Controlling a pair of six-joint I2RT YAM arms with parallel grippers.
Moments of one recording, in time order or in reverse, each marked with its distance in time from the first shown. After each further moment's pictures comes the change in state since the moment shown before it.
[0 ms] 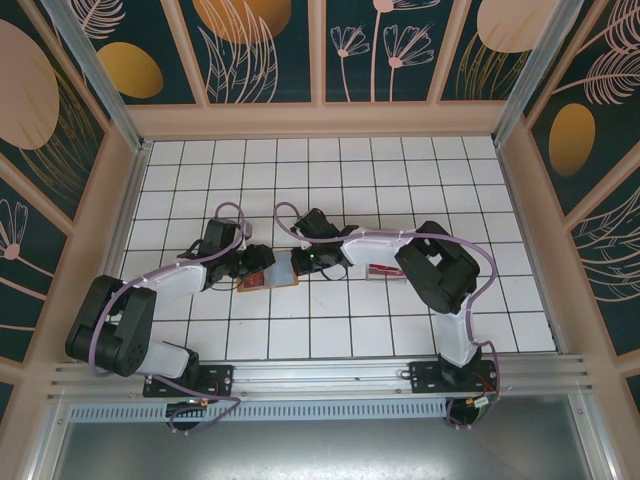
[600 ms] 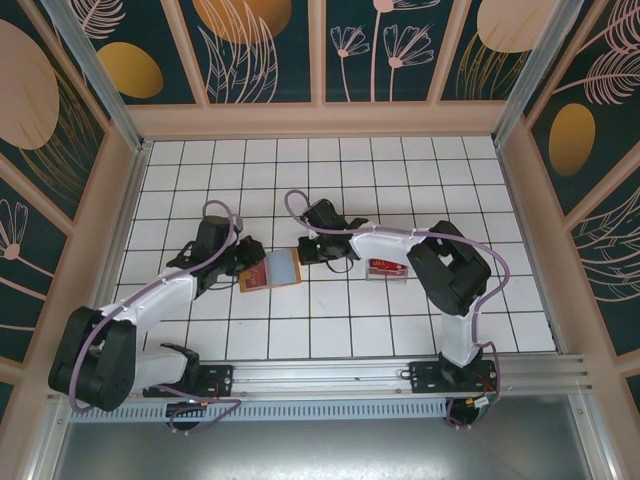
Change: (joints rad) left arm 0.035 -0.207 -0.019 -0.124 -0.218 -0.071; right arm -0.046 -0.063 0.015 -0.024 0.019 0.043
